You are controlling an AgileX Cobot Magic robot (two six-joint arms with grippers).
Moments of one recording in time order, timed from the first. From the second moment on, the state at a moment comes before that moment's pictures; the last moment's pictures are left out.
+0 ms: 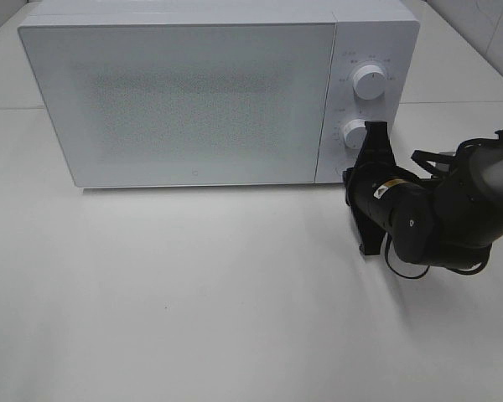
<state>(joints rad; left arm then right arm) -0.03 0.00 -0.51 -0.05 1.06 0.09 0.52 2.08 -0.71 0.46 -0.89 1.40</state>
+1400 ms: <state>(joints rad) -0.03 0.00 -0.51 -0.05 1.06 0.09 0.46 2.12 -0.81 0.37 -0.83 1.37</state>
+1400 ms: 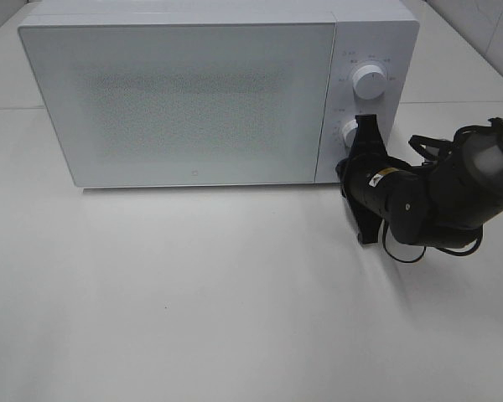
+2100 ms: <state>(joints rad) -0.03 0.00 -0.51 -0.05 1.06 0.09 0.45 2.12 -0.88 0.44 -0.71 1.35</state>
